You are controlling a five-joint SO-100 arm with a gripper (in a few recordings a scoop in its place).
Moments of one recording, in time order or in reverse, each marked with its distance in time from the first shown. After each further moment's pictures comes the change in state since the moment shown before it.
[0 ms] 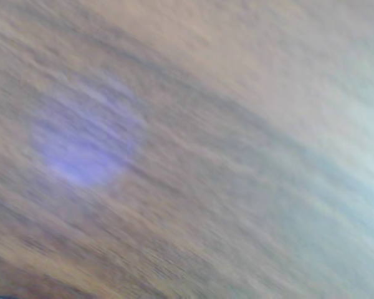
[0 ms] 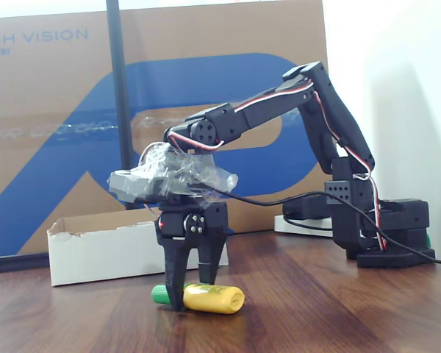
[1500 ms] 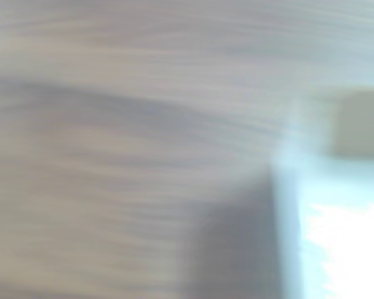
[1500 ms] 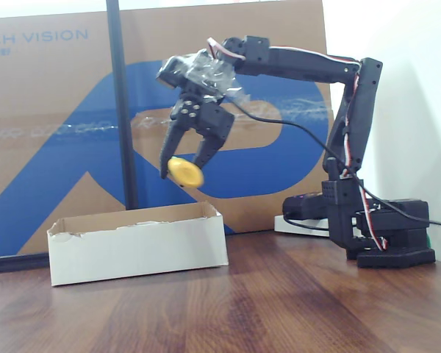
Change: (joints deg) arm 26.0 48.4 21.4 1.8 10.9
